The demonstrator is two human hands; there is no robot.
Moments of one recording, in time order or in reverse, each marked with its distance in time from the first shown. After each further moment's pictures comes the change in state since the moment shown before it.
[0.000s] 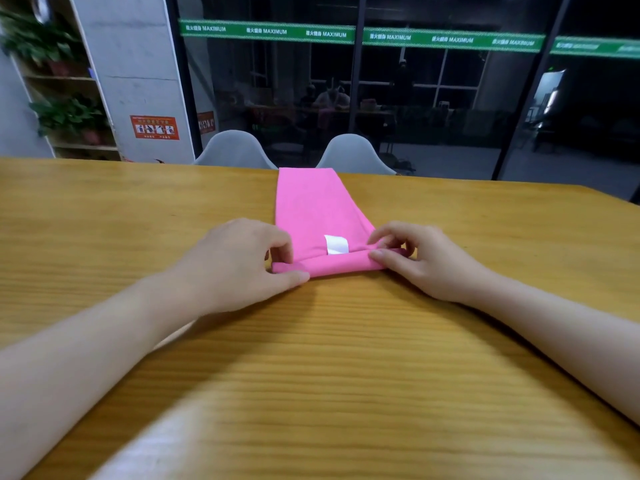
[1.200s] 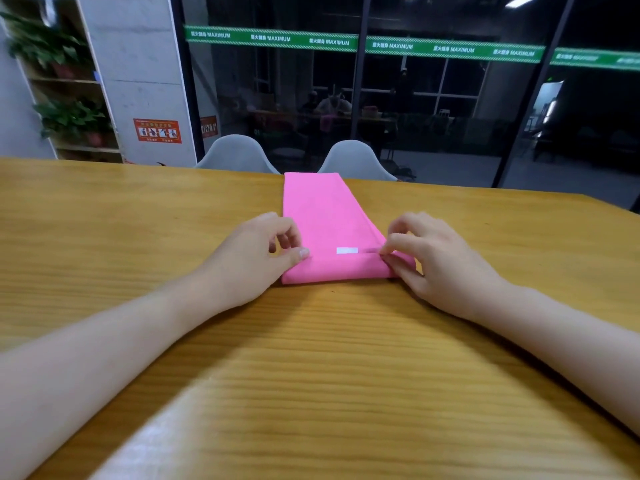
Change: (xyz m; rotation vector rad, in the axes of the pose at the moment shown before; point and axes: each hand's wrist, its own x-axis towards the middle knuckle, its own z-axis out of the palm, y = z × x) left_hand 0.017 -0.008 0.024 -0.355 0.125 -0.046; right_hand -0.004 -0.006 -0.005 -0.490 0.087 -0.211
